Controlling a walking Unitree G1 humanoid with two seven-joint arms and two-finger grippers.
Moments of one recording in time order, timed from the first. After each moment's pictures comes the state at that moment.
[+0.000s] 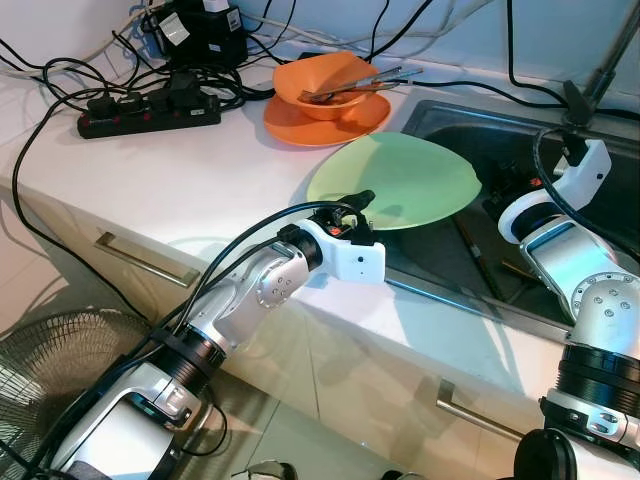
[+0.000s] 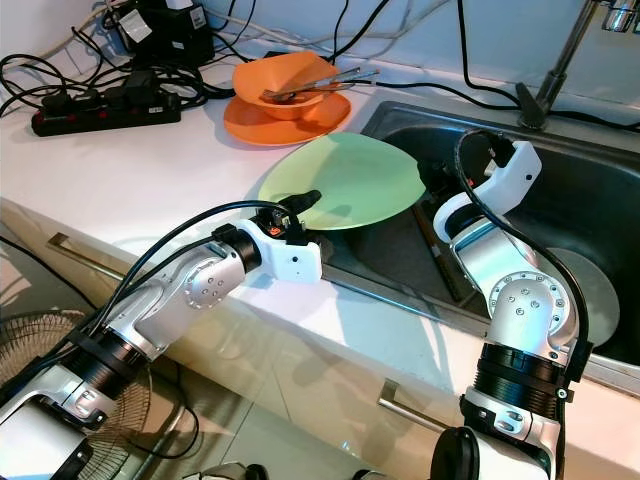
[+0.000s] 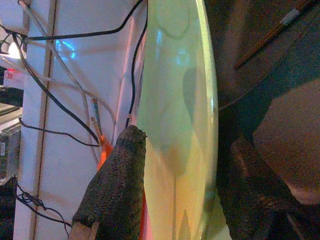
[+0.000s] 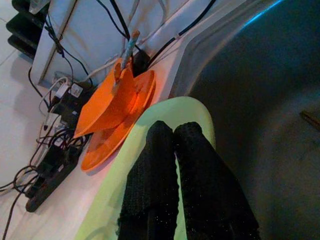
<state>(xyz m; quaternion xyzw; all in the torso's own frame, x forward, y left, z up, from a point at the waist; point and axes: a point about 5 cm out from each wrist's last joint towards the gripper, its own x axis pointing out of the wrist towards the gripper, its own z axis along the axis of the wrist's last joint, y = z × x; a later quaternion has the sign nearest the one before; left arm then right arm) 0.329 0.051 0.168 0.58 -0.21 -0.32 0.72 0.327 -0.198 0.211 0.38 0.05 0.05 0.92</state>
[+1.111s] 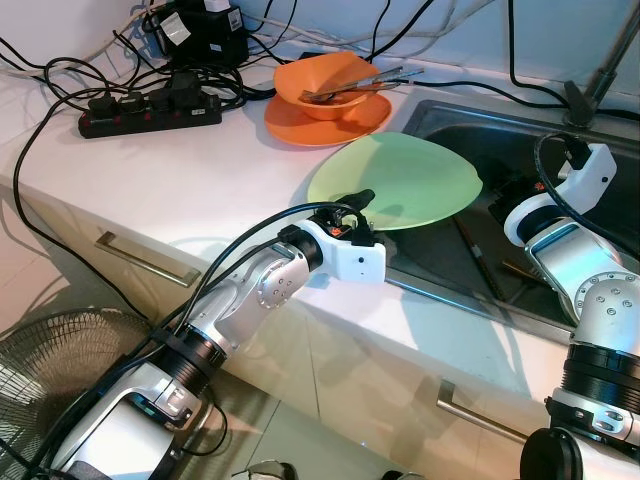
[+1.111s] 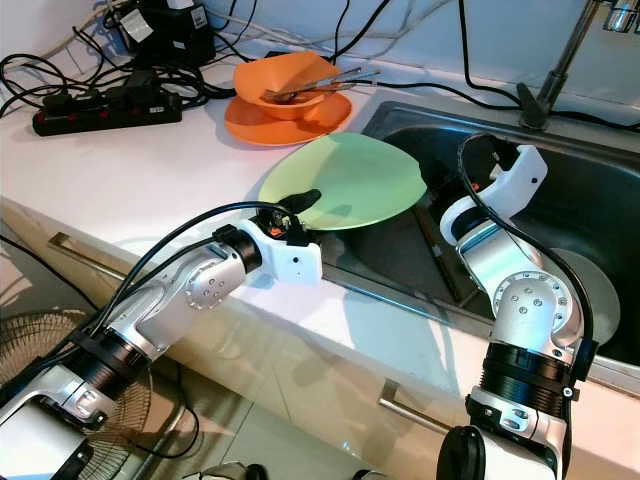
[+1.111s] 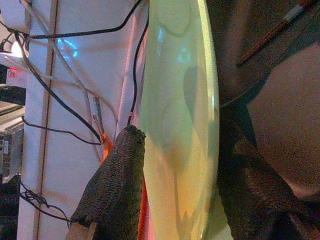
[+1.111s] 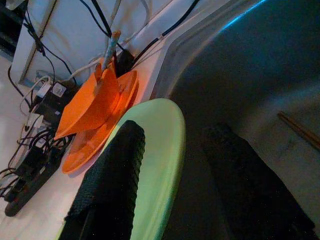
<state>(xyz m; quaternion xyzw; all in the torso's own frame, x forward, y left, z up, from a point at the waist) 0.329 0.050 0.167 0.58 -0.21 -0.32 0.72 0.329 -0.207 0.206 0.36 0.06 0.03 0.93</state>
